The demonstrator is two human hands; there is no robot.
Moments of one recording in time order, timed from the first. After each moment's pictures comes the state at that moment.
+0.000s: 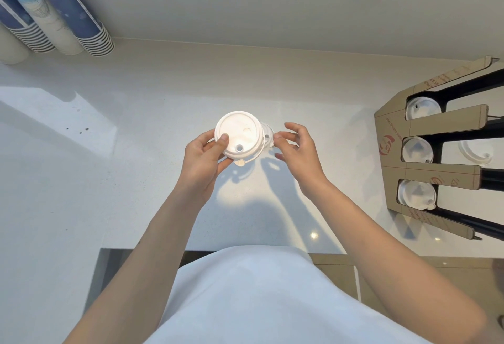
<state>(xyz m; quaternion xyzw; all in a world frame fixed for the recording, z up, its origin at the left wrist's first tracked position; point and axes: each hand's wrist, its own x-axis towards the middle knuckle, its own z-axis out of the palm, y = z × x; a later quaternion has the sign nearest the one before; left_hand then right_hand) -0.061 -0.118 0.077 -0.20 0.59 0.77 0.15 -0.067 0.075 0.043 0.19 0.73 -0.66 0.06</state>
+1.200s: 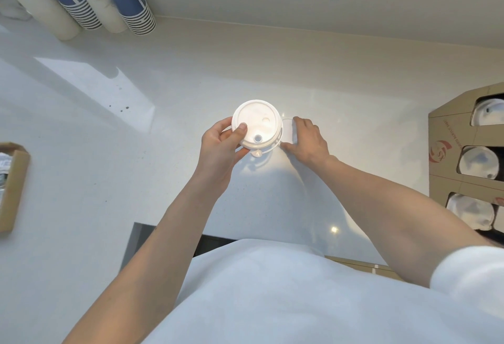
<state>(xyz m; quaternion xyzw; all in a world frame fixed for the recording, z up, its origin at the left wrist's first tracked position) -0.065 -0.142 0.081 -0.26 0.59 0.76 0.11 -0.146 0.059 -0.058 0.01 0.96 -0.22 0.18</state>
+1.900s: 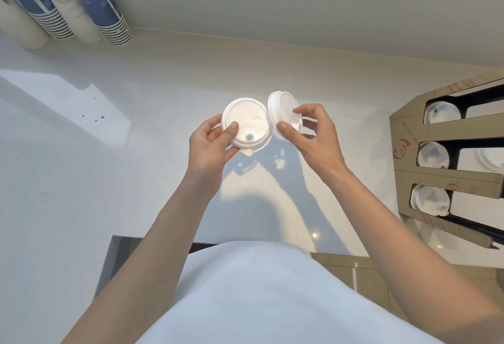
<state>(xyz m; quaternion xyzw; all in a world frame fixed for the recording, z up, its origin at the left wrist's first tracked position) -0.061 -0.133 0.081 -0.21 0.56 0.80 0.08 -0.076 0.070 0.073 0.07 0.79 -0.60 0.00</state>
